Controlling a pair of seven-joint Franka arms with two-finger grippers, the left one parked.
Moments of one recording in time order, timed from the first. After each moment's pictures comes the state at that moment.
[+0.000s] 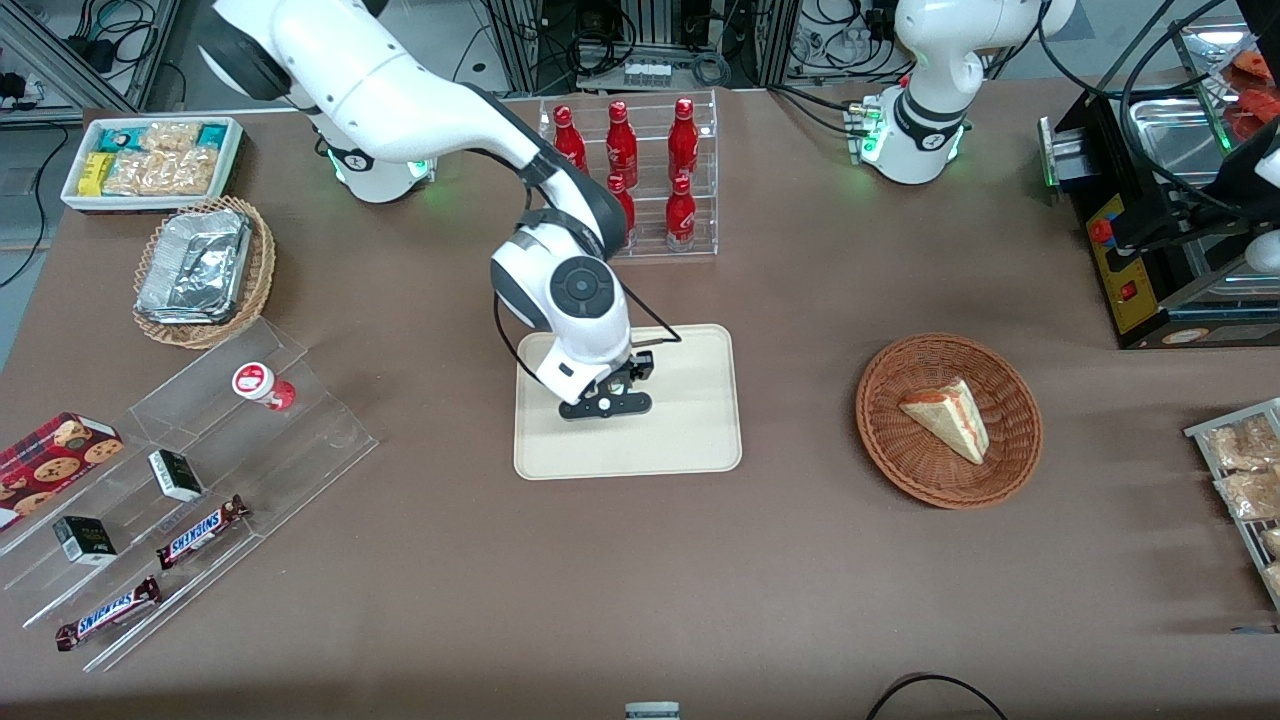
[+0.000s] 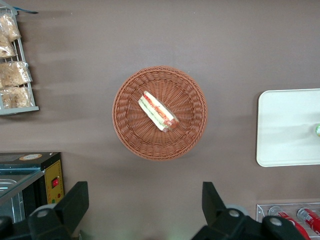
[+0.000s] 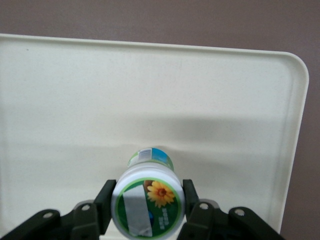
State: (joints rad) arm 0.57 0.66 0.19 -1.56 -0.13 2.17 0.74
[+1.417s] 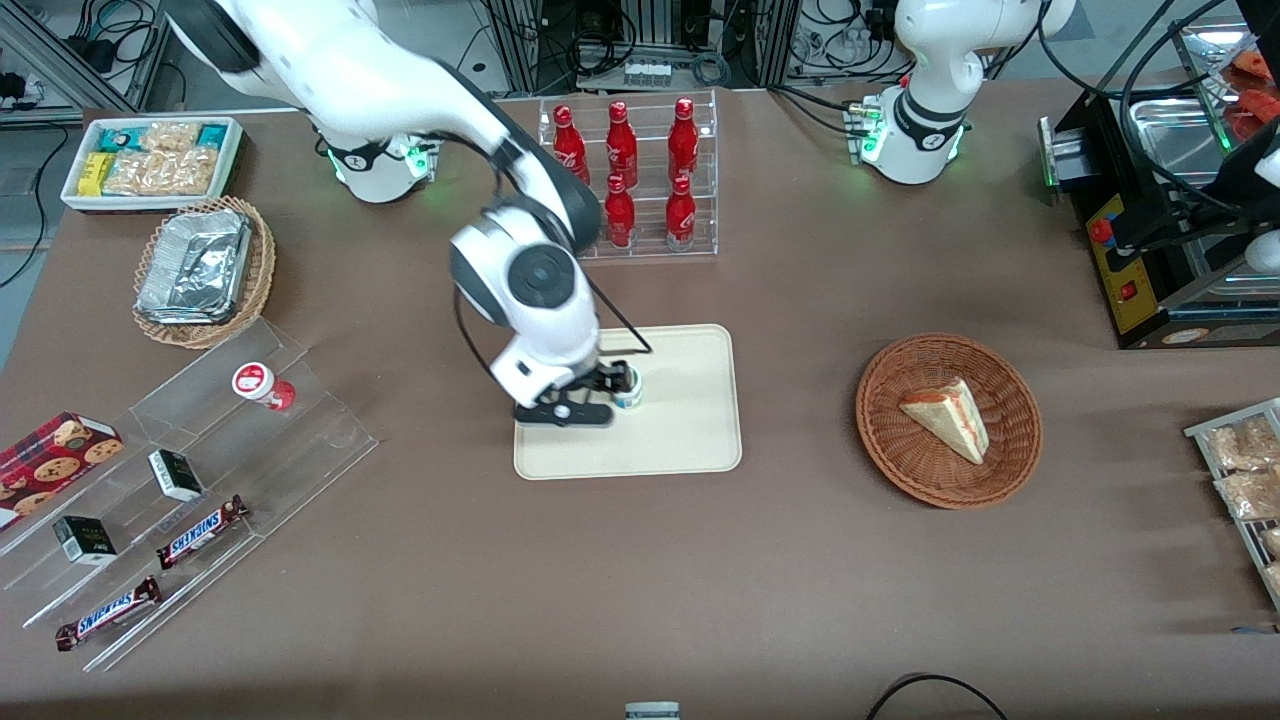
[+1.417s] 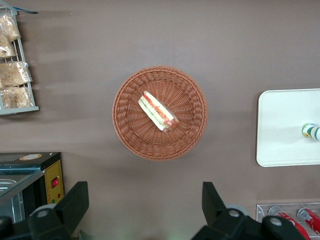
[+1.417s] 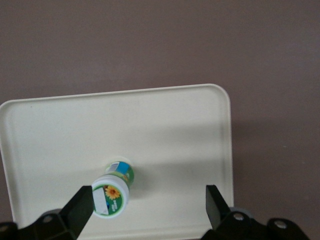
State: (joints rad) arm 0.49 0.47 0.18 -1.59 -0.13 2.06 0.80
